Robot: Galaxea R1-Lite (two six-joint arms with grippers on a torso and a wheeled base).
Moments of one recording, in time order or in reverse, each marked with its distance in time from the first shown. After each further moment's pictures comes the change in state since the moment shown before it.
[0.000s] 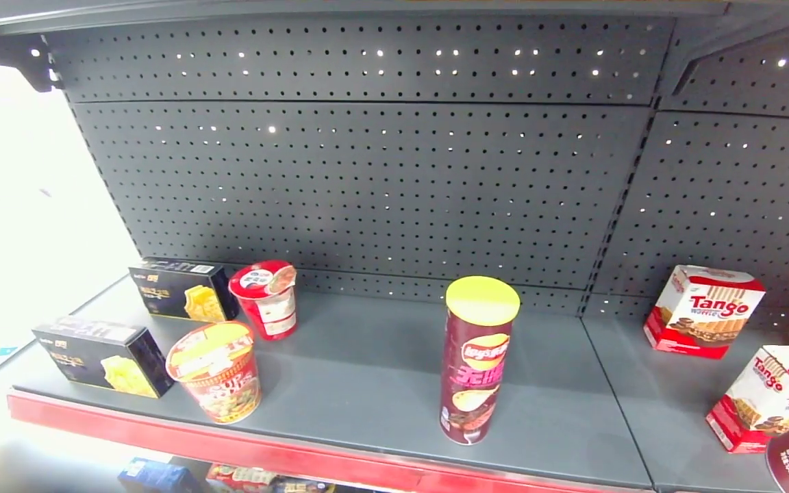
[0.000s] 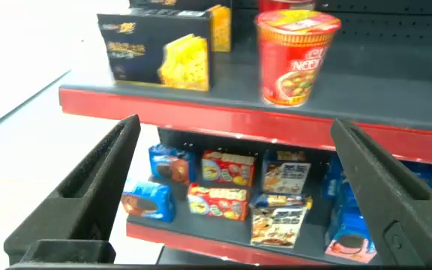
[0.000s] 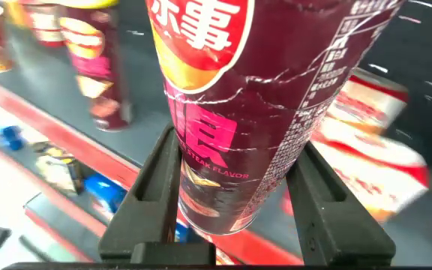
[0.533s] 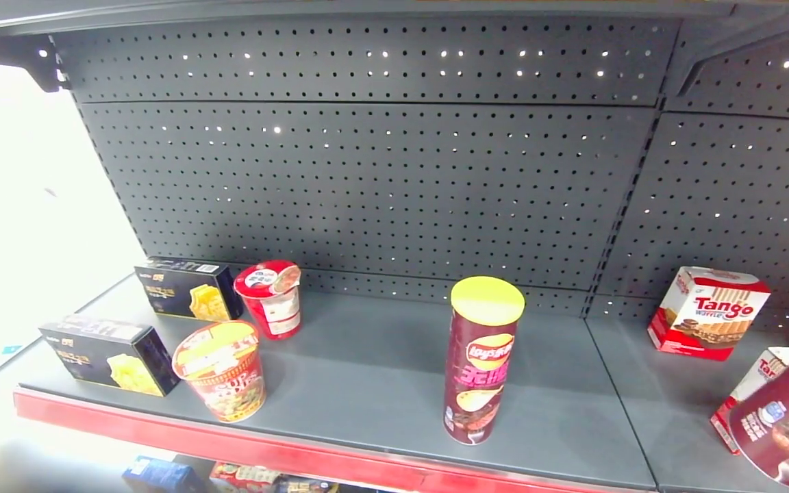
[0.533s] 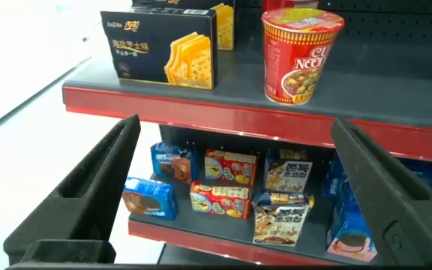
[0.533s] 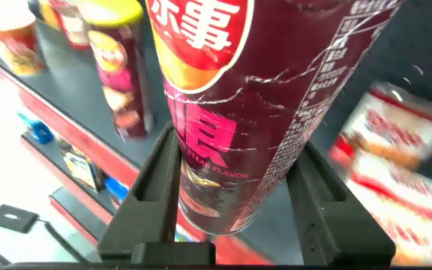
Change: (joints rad) left arm -0.001 0.000 0.000 0.000 -0.001 0.000; right arm 0.095 0.193 -0.036 -0.117 -0.001 0.021
